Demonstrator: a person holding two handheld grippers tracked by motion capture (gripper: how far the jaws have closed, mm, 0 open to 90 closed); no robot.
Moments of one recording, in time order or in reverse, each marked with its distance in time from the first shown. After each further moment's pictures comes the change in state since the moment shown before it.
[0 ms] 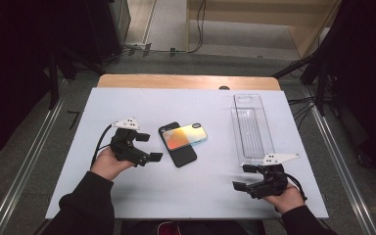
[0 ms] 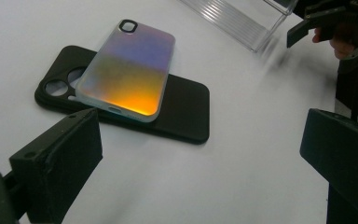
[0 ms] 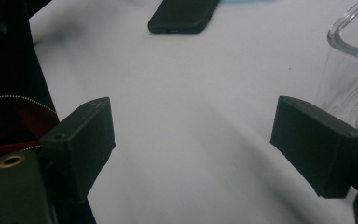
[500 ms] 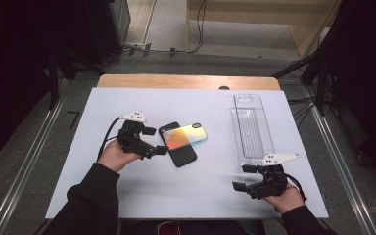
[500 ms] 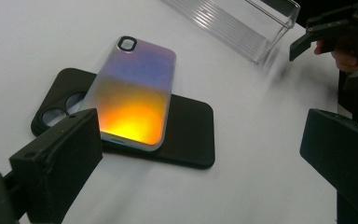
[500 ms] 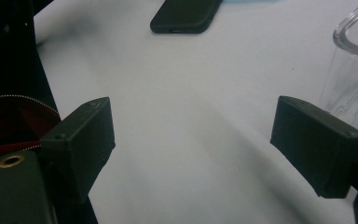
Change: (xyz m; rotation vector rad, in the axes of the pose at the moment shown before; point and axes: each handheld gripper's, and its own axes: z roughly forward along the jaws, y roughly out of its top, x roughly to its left) left arm 0.009 0.020 0.016 0.000 -0.016 0.018; right arm 0.000 0.000 0.000 -0.003 0.008 -0.006
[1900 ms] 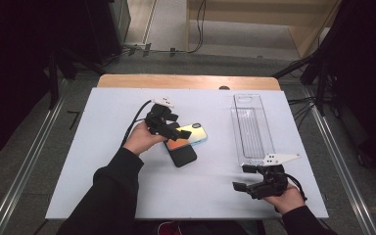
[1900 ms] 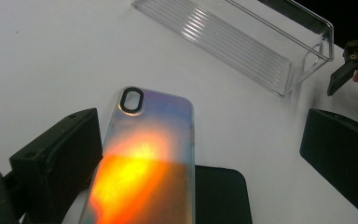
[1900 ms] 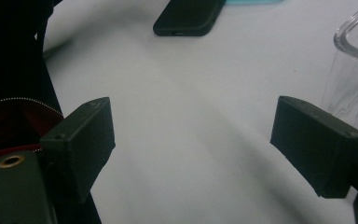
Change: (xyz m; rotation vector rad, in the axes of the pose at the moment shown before) left arm 0.021 0.050 0.068 0.028 -0.017 0.052; right arm 0.001 0.000 -0.001 -0.011 0.011 0.007
